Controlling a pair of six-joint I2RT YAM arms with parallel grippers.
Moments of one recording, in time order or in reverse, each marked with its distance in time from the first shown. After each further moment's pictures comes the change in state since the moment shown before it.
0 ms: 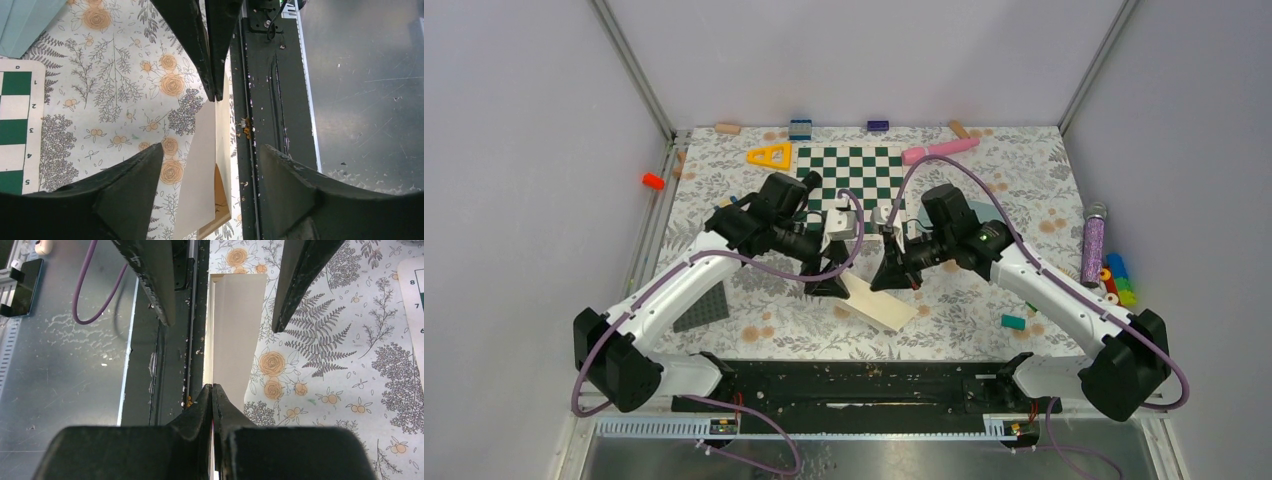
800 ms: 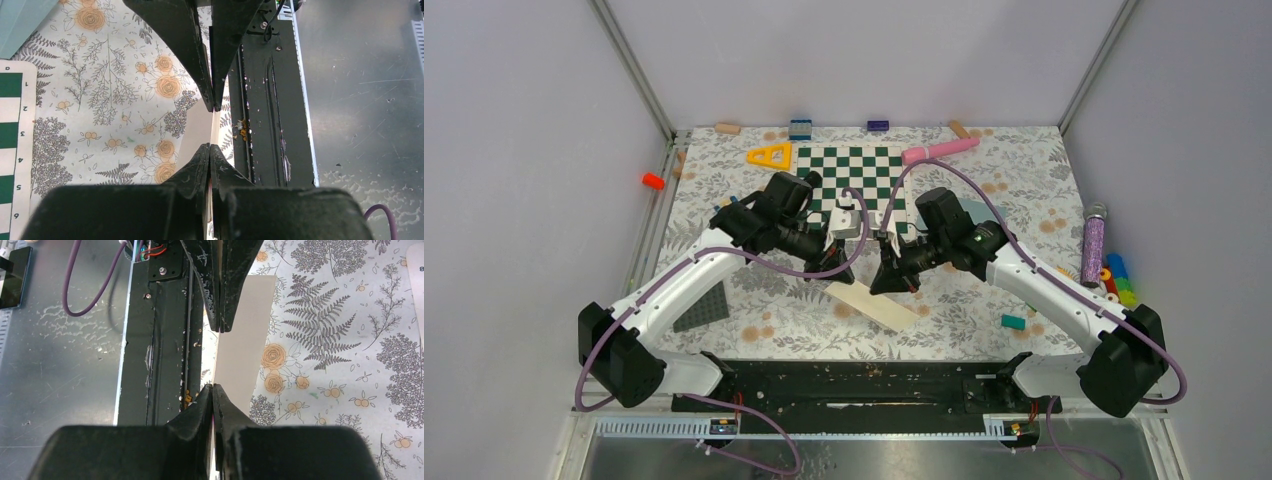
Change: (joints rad) left arm -0.009 0.034 0.014 0.000 0.010 -0.017; right arm 0.030 0.020 0.000 -0.026 0.051 -0.022
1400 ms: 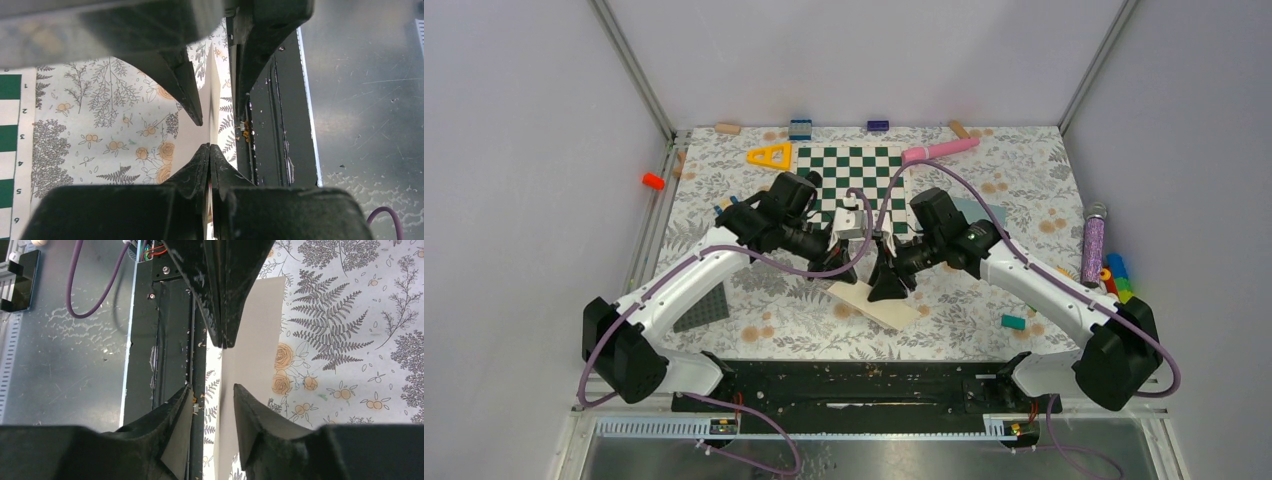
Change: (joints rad) left arm -0.006 0.013 0.000 0.021 -0.008 -0.003; right arm 0.007 0.031 0.003 0.007 -0.010 0.015
